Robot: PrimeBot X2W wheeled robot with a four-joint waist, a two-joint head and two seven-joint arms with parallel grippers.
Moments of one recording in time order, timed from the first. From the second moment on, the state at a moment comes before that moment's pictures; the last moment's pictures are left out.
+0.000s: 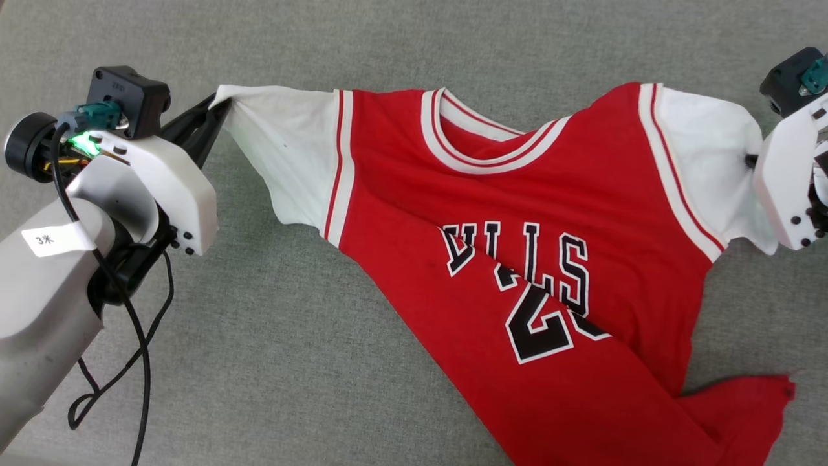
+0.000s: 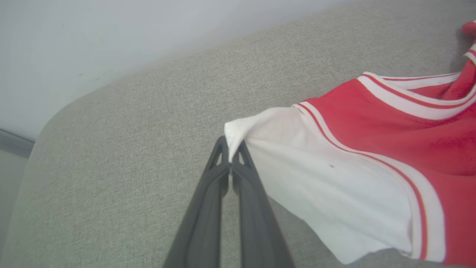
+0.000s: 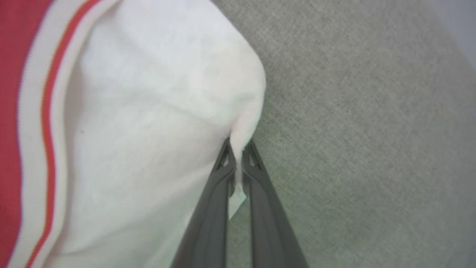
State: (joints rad) left arm -0.93 0.78 -0.91 0.26 -0.86 0.08 0.04; right arm -0.93 -0.74 0.73 0.42 0.61 0.13 0.75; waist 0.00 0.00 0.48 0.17
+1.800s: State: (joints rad) left arm -1.72 0.65 -0.73 0.45 -0.71 -0.03 -0.08; right arm -1.54 -0.53 0.28 0.48 0.26 0.13 0.22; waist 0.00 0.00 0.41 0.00
